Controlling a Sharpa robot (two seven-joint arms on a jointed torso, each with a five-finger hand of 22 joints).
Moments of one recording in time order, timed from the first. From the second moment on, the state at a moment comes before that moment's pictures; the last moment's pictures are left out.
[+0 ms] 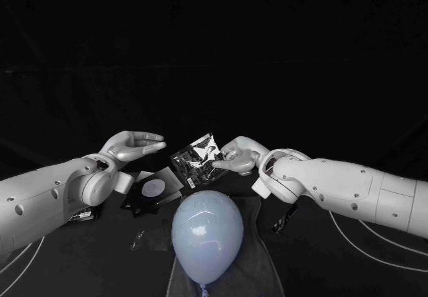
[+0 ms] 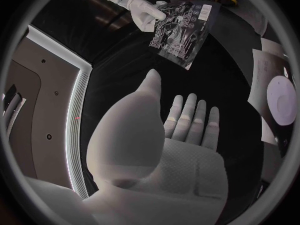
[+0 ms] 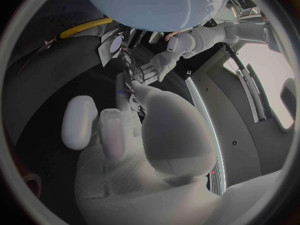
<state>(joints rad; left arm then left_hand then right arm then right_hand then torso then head) 1.34 -0.78 0.01 1.17 -0.33 -0.17 0.27 1.52 -0.16 -0.06 0.22 0.05 0.70 0.17 0.25 0.29 0.86 0.23 0.08 0.07 0.59 0.22 0.08 0.19 0.08 0.46 0.29 0.05 0.05 1.42 -0.60 -0.14 1.30 -0.78 -0.31 0.09 1.34 -0.04 0.52 0.08 0.04 1.03 0.11 0.30 0.49 1.41 0.04 0.09 0.10 1.46 -0.03 1.45 1.27 0.08 1.39 0.07 1.23 1.31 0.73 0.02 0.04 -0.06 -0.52</state>
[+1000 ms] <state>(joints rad) 1.36 -0.70 0.01 1.19 -0.65 -0.06 0.25 1.53 -0.21 -0.14 0.30 0.05 0.72 0.19 0.28 0.29 0.90 0.22 0.09 0.07 0.77 0.20 0.13 0.22 0.08 0.58 0.29 0.07 0.06 1.42 -0.55 -0.14 1.28 -0.98 -0.27 0.07 1.32 -0.05 0.55 0.06 0.05 1.03 0.11 0.31 0.50 1.42 0.03 0.09 0.10 1.47 -0.03 1.45 1.27 0.08 1.39 0.07 1.23 1.31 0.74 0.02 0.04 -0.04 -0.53</state>
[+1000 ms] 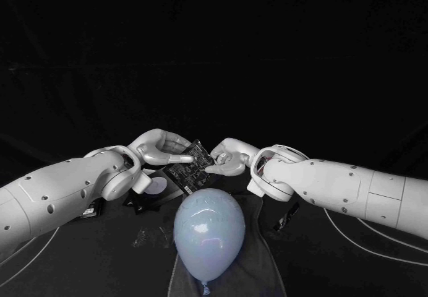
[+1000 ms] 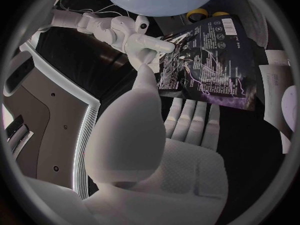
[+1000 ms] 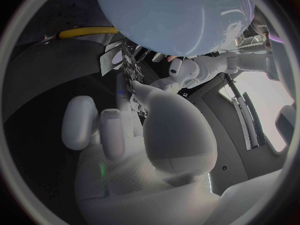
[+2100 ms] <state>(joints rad) 1.36 -0.69 0.01 1.17 -0.68 0.00 0.20 1.76 -0.02 0.21 0.28 0.04 1.02 0.15 0.36 0.28 1.26 0.10 0.10 0.06 1.08 0.07 0.24 0.30 0.18 0.99 0.21 0.22 0.09 1.42 -0.56 -0.14 1.31 -0.94 -0.36 0.10 1.31 -0.05 0.56 0.04 0.05 0.98 0.13 0.30 0.51 1.36 0.05 0.07 0.10 1.47 -0.02 1.41 1.17 0.08 1.33 0.08 1.12 1.31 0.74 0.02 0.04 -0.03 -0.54</state>
